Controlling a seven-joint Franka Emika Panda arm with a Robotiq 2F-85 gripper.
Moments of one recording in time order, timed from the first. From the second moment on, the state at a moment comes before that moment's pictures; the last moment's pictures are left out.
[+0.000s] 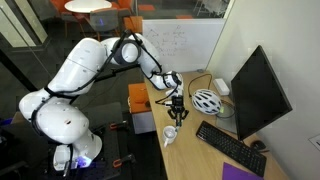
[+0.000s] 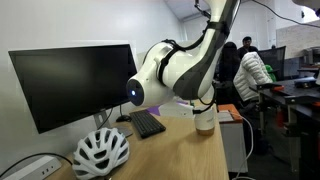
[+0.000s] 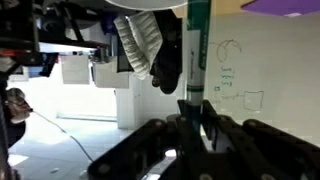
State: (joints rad) arm 0.74 1.00 -0.47 -1.63 -0.57 1.57 2.51
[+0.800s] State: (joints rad) arm 0.66 0.99 -0.35 -1.63 -0.62 1.47 2.60
